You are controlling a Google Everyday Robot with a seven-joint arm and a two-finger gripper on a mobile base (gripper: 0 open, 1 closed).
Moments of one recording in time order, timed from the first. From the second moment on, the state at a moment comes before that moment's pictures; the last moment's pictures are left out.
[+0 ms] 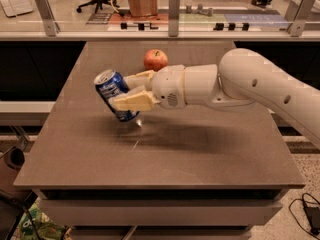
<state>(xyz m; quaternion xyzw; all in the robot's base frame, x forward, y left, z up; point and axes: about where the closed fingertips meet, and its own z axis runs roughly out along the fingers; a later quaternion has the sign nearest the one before) 0.526 0.080 0.904 -0.50 0.61 0.38 0.48</state>
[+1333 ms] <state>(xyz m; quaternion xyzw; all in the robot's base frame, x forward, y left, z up) 0.531 0.082 0.868 -0.44 0.61 0.43 0.50</state>
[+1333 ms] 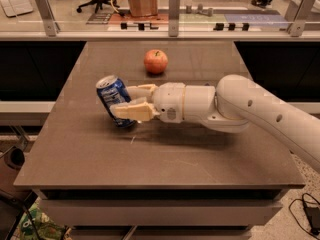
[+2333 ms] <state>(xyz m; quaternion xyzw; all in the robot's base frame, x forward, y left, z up) 0.529 0.082 0.864 -0.43 0.62 0.43 0.50</state>
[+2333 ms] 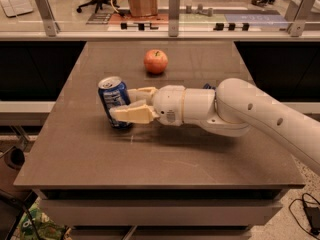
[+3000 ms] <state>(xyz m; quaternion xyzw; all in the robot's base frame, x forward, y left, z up) 0.527 0.086 0.865 -0.44 0.62 0.43 0.50</state>
